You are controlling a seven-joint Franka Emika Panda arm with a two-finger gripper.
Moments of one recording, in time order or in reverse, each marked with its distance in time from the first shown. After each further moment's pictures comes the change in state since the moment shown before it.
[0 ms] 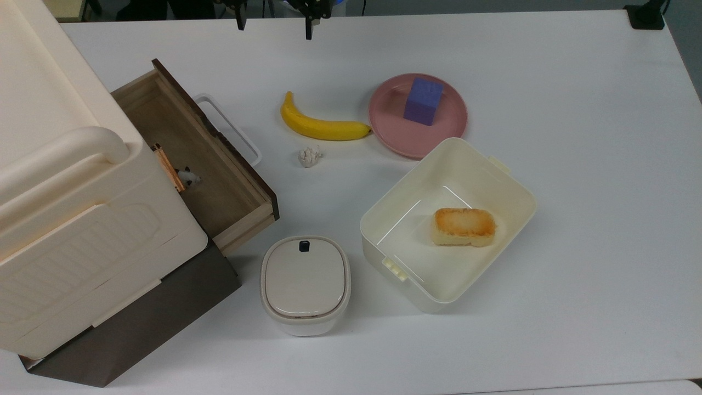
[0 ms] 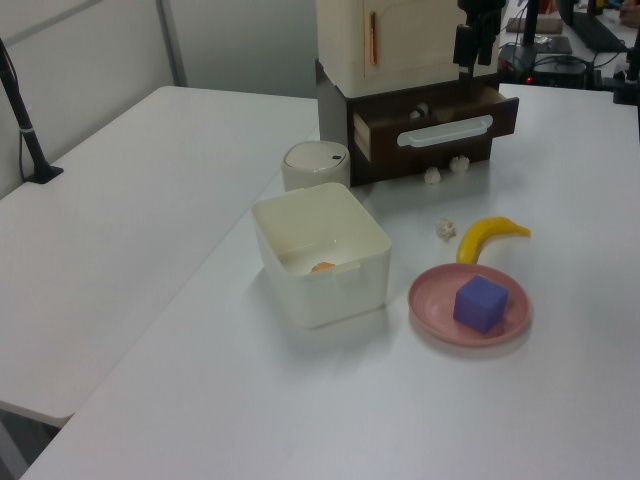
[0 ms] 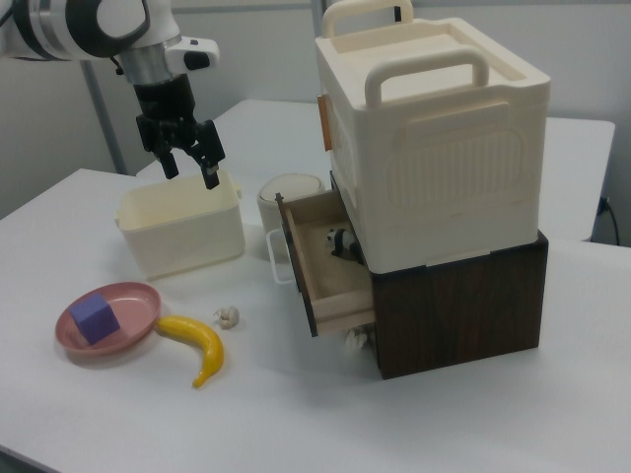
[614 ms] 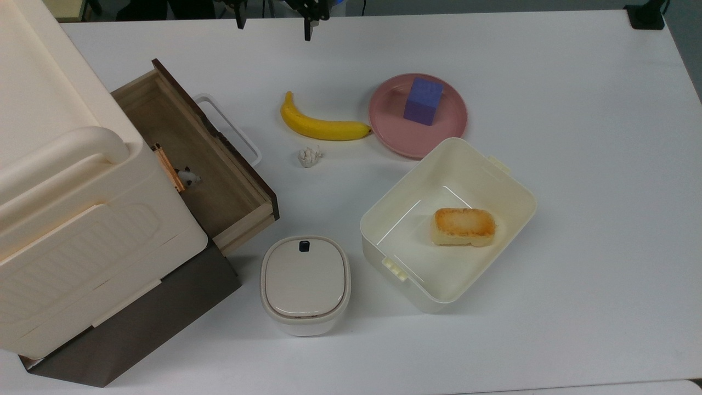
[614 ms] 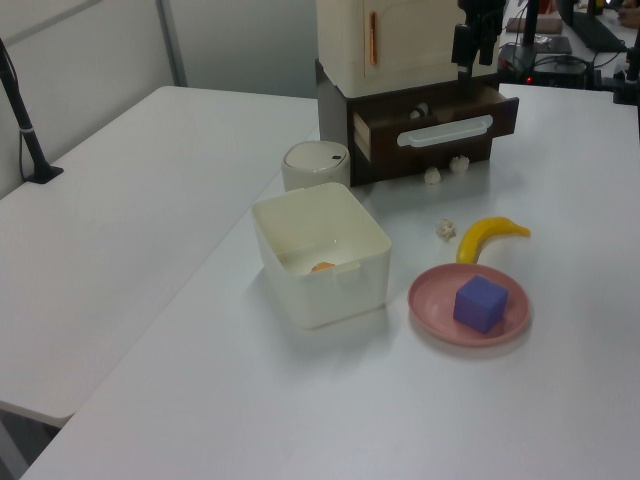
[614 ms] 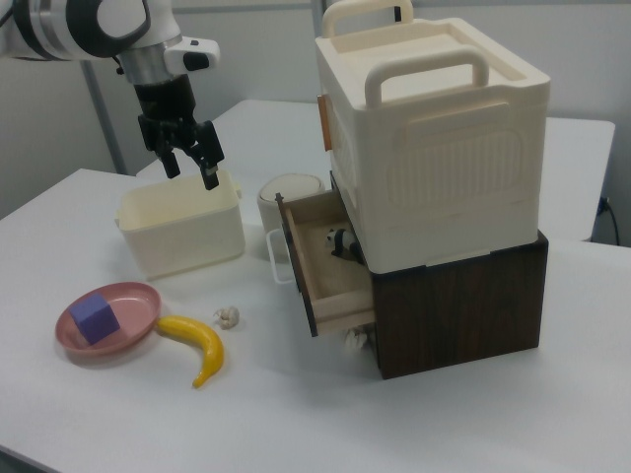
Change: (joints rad) arm -0.001 0.000 0.000 0.000 0.000 0.000 0.043
